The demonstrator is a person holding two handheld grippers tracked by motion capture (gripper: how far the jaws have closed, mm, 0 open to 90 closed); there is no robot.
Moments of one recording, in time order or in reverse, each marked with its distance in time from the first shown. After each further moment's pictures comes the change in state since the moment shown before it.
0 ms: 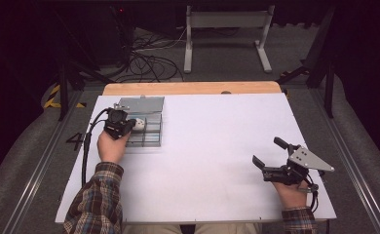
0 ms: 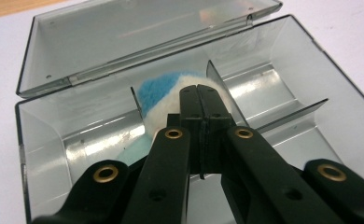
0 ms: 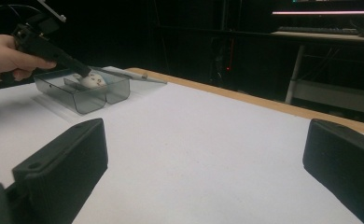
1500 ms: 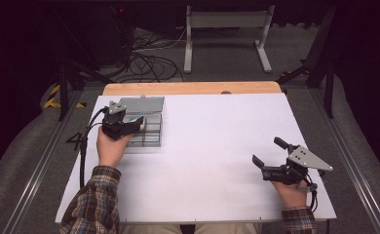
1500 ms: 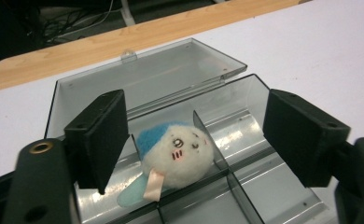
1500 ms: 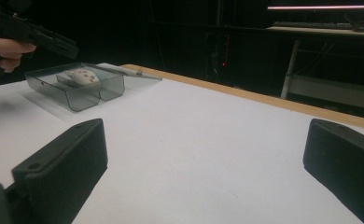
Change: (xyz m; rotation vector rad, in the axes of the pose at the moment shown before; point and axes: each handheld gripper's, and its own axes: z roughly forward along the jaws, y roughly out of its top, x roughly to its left) left arm -0.011 0.000 -0.021 -0.216 0.004 0.044; right arm -0.001 -0.002 0.002 0.015 -0.021 0.009
